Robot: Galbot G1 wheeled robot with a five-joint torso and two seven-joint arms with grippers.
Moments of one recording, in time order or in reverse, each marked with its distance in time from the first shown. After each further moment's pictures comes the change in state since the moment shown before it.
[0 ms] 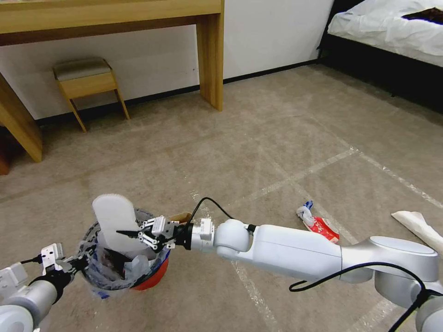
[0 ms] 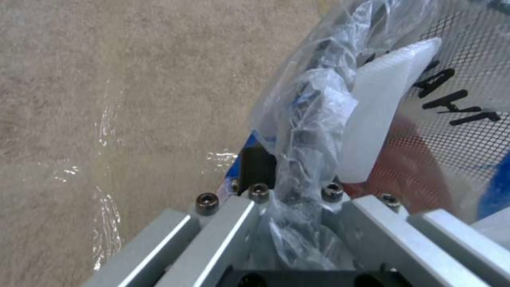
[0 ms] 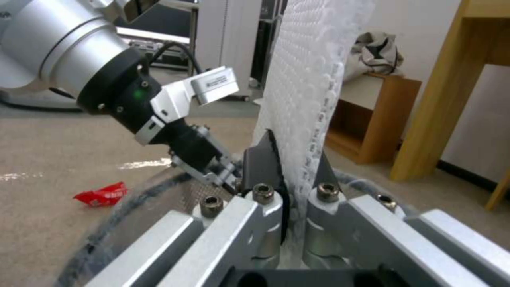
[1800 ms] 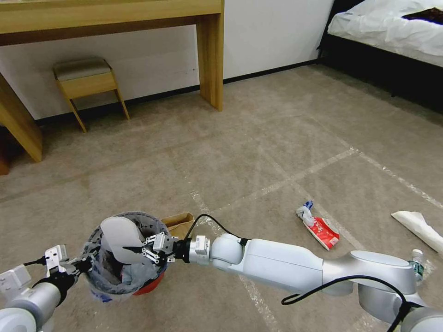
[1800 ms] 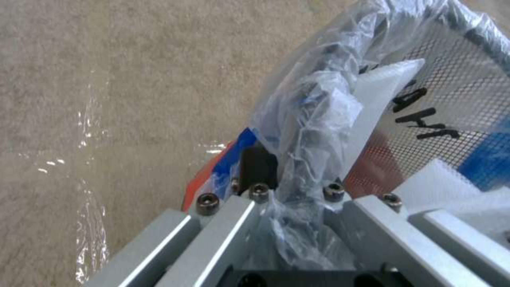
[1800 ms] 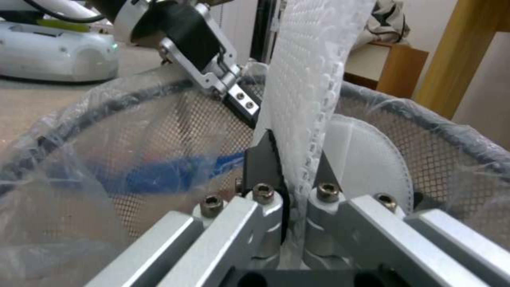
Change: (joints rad) left arm 0.009 -0.023 0.006 -0.016 0.004 0.001 0.013; right arm -0.111 0.063 0.012 -0.193 -0.094 0.074 -0.042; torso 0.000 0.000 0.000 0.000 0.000
